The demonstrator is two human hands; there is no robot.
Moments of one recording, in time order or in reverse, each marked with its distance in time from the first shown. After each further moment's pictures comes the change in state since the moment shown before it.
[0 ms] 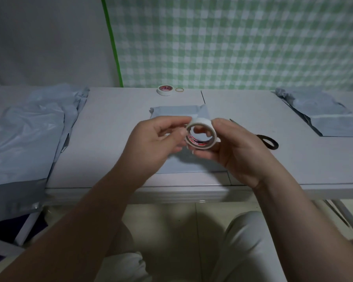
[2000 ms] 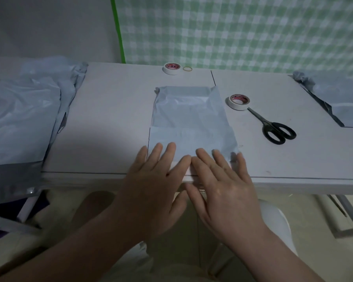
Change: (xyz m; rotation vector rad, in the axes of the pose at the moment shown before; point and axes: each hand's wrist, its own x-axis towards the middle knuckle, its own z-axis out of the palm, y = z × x) left_hand -0.065 -0.061 -0.005 1.375 -0.271 0.272; right_hand -0.049 0.094 0.012 -1.803 0.233 -0.455
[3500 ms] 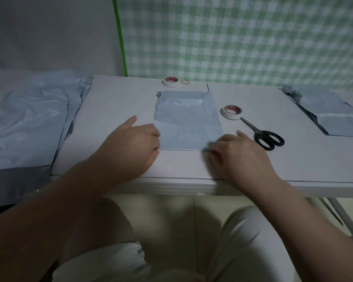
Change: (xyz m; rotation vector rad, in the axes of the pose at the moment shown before) left_hand 0.042 -0.069 -0.030 0.023 0.067 0.100; right_hand 0.059 0.047 -0.023 -0.114 -0.103 0.006
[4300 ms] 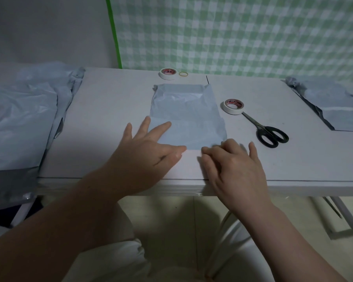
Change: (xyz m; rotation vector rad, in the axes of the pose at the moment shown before) left_hand 0.008 0.032 0.011 -0.291 -0.241 -0.224; right_hand -0.023 -0.024 0.013 0.247 0.133 0.231
